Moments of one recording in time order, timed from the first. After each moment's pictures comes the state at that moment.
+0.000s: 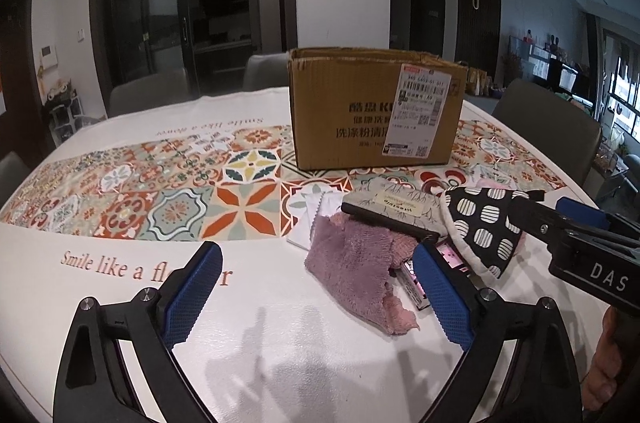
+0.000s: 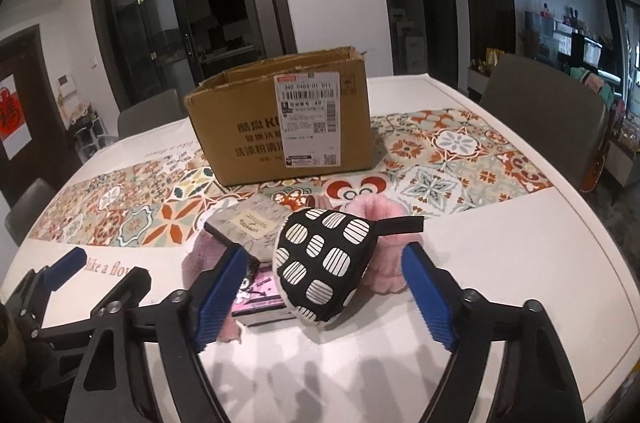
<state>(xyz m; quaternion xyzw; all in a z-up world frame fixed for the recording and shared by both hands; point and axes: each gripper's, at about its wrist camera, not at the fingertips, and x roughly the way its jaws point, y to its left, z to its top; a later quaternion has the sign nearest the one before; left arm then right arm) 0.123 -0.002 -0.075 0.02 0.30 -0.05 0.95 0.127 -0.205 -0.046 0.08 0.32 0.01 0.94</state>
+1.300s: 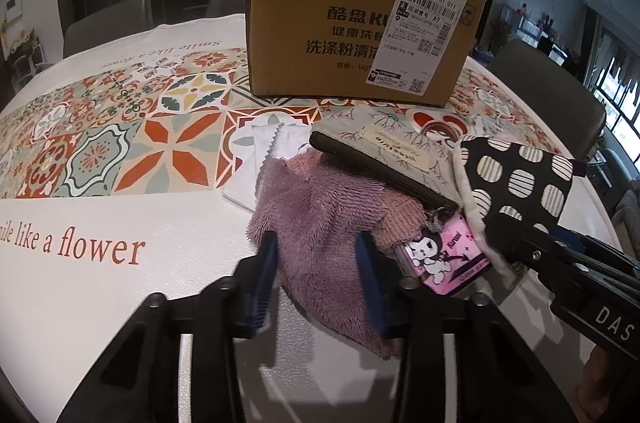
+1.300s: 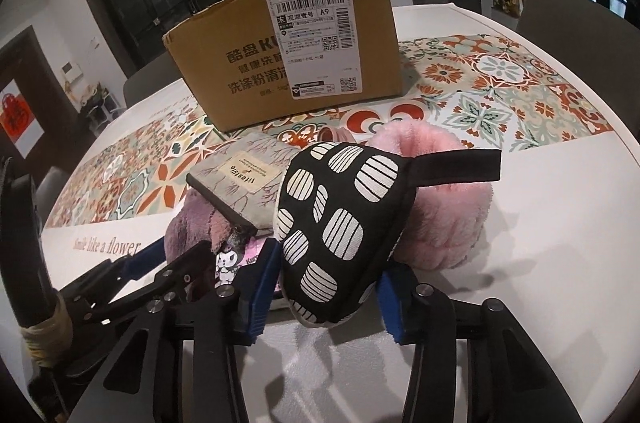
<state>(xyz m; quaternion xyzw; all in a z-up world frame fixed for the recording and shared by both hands) 0.181 -0.017 -0.132 -0.01 0.41 -0.11 0.91 0.165 -0.205 -0.096 0.12 0.41 0.05 0.90</state>
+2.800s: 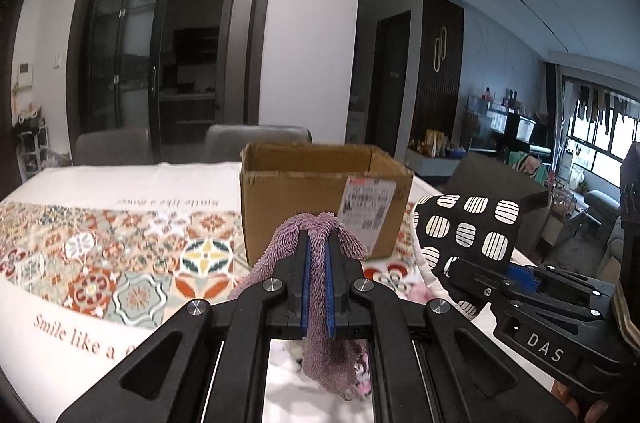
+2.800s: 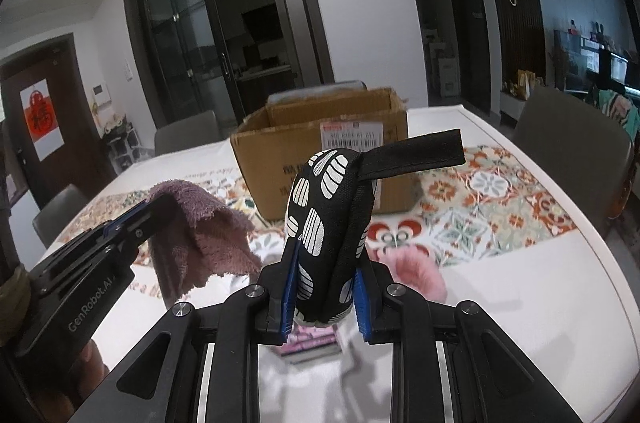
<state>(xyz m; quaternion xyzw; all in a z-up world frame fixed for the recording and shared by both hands) 0.132 -0.013 0.000 -0.02 0.18 -0.13 0.97 0.129 -0.201 0.001 0.08 0.26 0.07 0.96</state>
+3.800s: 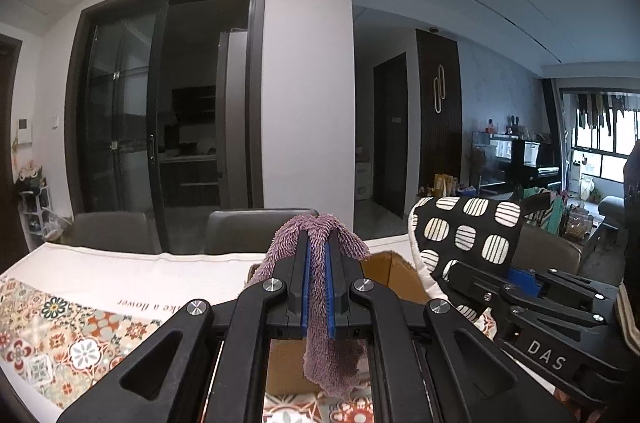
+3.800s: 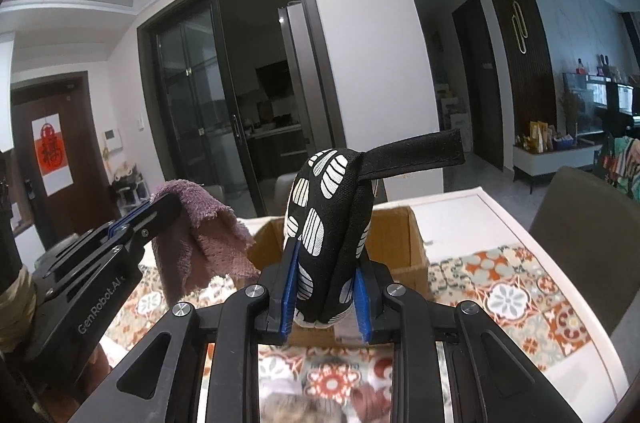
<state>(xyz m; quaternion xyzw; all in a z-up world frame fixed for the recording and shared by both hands) 0.227 -0.027 0.076 0.01 0.08 -0.13 0.99 0.213 -0.203 0.076 0.09 0.16 0.08 0.98</state>
